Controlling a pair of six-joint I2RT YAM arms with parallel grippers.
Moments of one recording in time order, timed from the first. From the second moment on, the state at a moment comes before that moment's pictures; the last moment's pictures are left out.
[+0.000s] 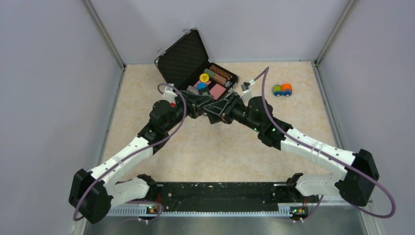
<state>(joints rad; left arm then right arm) -0.58 1.08 0.73 0.38 0.19 -1.61 0.86 1.21 0.92 0.19 -0.04 1.30</state>
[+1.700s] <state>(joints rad) -0.64 0.97 0.70 0.16 0.03 -1.73 0.91 1.14 0.90 0.07 0.14 1.24</state>
